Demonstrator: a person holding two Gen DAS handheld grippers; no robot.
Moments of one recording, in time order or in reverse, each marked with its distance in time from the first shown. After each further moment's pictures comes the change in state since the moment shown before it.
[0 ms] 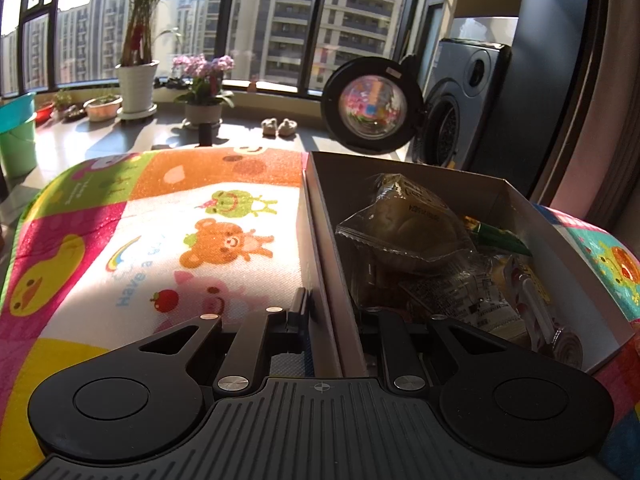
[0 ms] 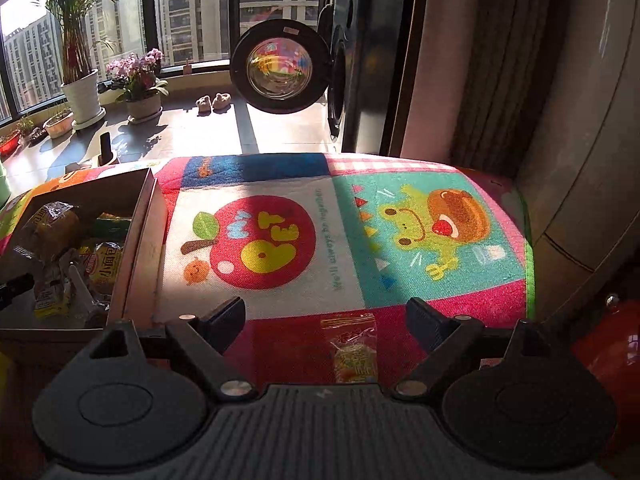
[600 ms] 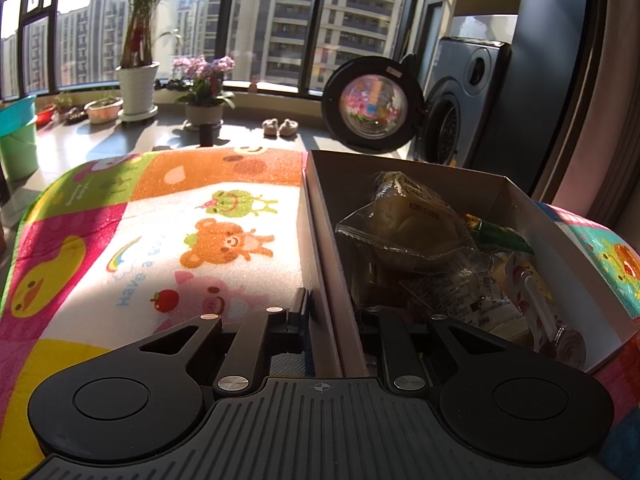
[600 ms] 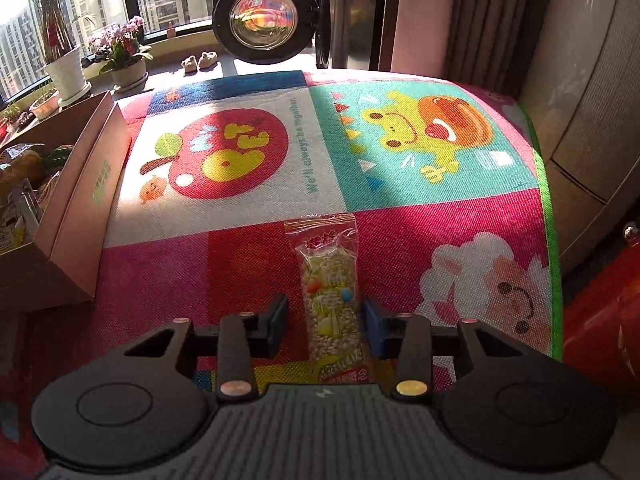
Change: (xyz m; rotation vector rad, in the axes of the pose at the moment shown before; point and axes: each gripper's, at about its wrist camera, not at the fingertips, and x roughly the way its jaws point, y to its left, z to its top) left arm 0.000 0.001 0.000 0.004 0.001 0.003; right arm 0.030 0.007 -0.050 -0.035 0.122 0.031
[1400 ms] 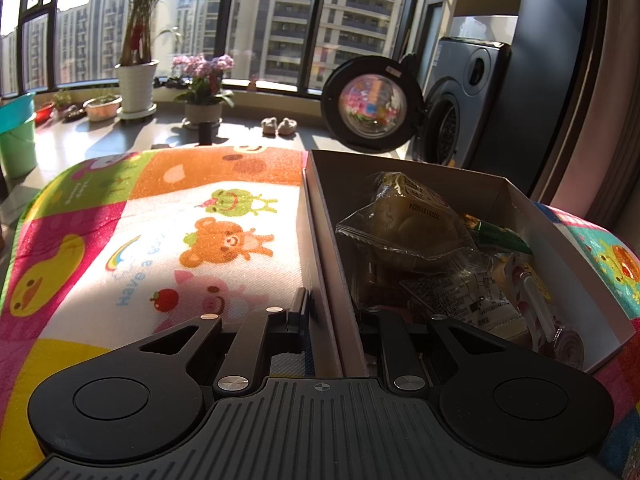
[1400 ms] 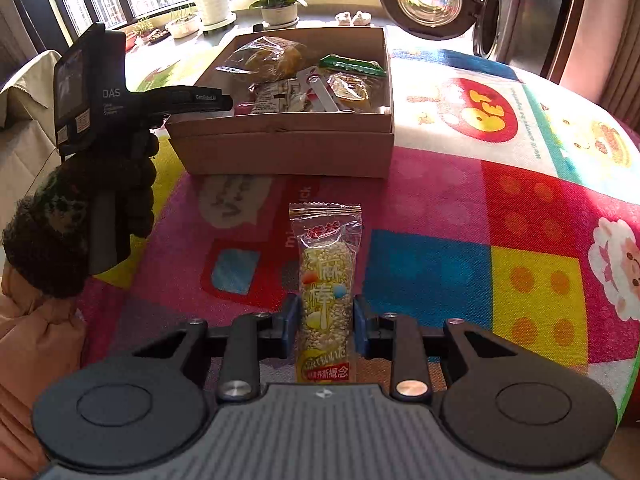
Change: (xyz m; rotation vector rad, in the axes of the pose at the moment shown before) left arm 0.000 0.000 0.000 -0.001 0.001 -0.001; right arm -0.097 0.130 -0.060 -0.264 0.099 0.312
